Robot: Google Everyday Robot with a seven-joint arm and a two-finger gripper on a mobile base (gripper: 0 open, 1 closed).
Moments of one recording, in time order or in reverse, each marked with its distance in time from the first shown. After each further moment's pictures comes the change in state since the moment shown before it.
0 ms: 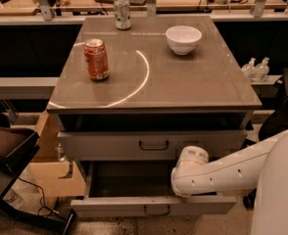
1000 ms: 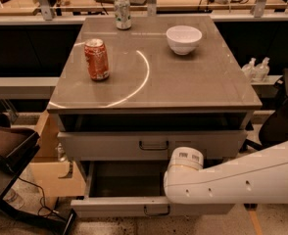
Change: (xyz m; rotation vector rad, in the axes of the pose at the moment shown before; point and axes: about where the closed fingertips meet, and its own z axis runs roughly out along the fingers) arm -0.031 0.024 -0.074 0.013 0.027 -0.025
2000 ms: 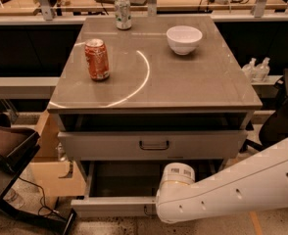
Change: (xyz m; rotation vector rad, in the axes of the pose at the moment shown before) arm -0.040 0.059 0.016 -0.110 -0.066 0.035
